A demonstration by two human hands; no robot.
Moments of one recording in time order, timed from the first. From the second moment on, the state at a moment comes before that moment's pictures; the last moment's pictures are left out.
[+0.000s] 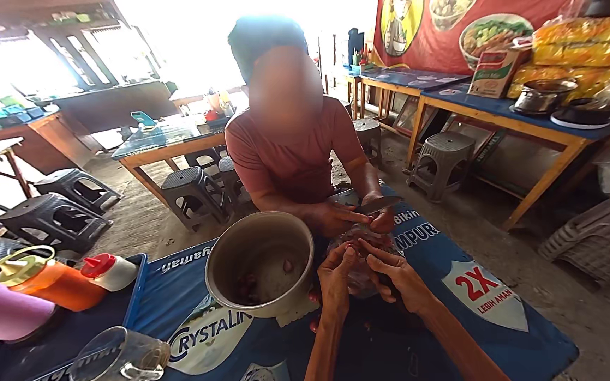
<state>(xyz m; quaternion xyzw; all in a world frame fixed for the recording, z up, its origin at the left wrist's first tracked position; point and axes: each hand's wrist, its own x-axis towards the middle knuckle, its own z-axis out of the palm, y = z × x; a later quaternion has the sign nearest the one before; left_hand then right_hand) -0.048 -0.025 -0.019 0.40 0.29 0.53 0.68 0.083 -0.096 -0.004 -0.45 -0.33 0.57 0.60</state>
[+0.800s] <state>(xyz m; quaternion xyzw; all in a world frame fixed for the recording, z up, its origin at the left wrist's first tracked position) -0.051 -0.022 -0.024 0.45 0.29 0.52 0.66 0.074 -0.097 -0.001 -0.48 -0.32 0.53 0.62</state>
